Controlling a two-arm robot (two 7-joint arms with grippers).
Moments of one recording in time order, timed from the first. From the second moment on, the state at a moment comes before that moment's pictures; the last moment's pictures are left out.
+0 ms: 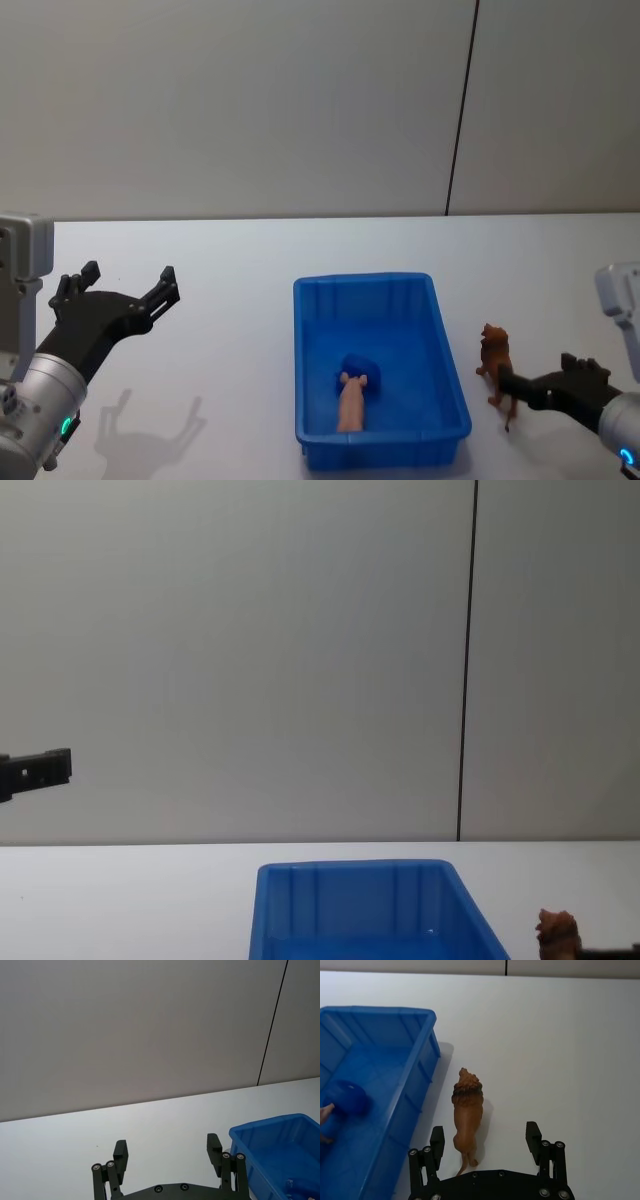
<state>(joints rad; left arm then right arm) 0.05 0.69 0.27 -1.93 -0.68 0.15 0.30 0.02 0.31 -0.21 -1.72 0.38 0.61 0.01</state>
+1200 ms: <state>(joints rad) 0.05 0.69 0.27 -1.93 -0.68 0.15 0.30 0.13 0.24 -0.25 -1.53 0.30 0.64 0.07</state>
